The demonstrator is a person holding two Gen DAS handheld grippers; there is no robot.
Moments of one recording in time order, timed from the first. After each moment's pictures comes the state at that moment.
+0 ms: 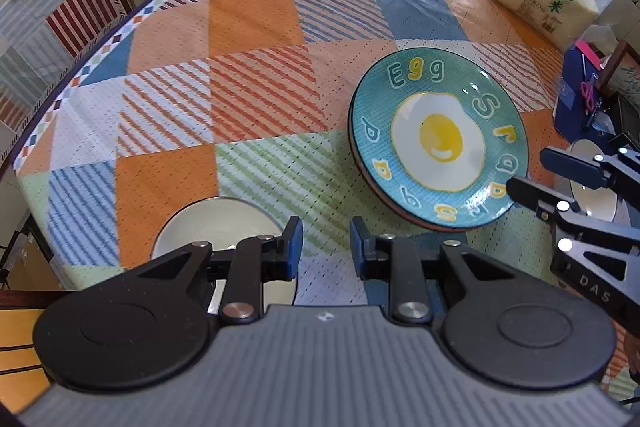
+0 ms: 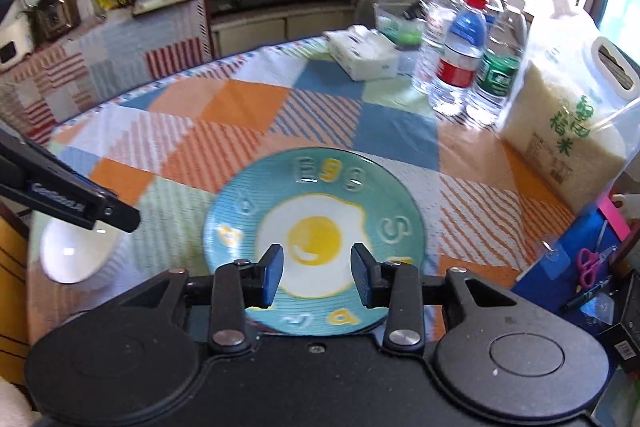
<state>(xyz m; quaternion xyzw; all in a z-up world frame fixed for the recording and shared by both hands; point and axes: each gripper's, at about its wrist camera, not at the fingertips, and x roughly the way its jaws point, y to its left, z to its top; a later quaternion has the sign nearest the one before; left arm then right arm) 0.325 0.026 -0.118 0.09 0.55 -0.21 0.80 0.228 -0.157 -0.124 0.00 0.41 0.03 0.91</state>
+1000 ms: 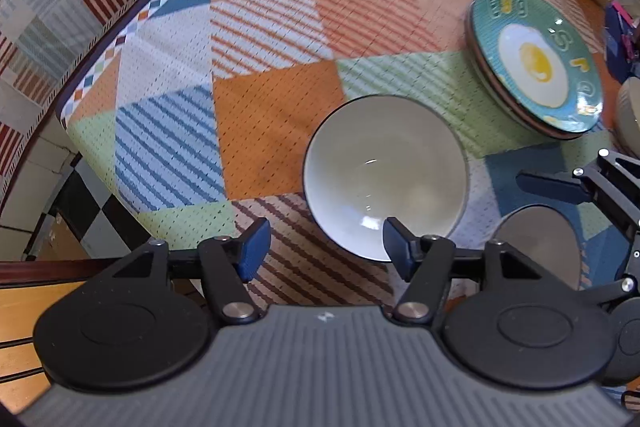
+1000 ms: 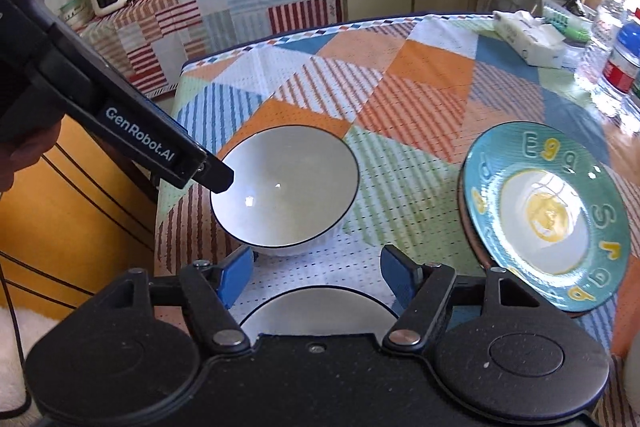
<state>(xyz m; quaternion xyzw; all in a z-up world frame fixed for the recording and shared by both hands) 0.335 0.148 -0.160 0.12 0.59 -0.18 0.78 0.225 -0.008 -0.169 -0.02 0.45 0.17 0.87</state>
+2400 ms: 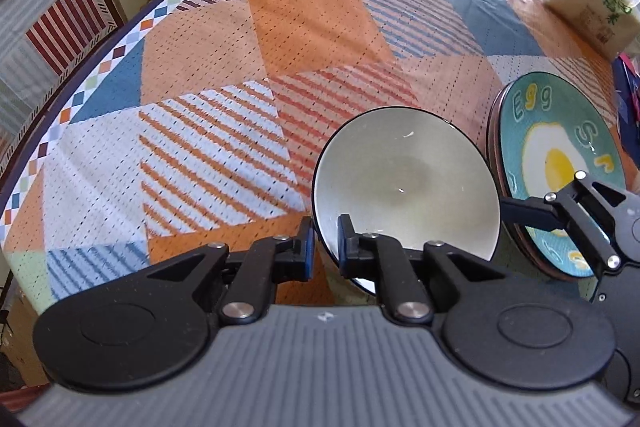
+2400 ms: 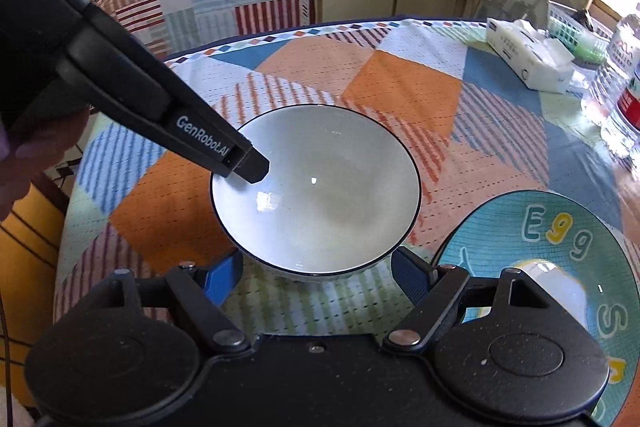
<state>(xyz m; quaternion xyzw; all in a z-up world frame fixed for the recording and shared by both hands) 0.447 0.081 -0.198 0.10 0.55 -0.24 0.80 0.339 -0.032 -0.202 -0.04 0.45 0.13 0.88</state>
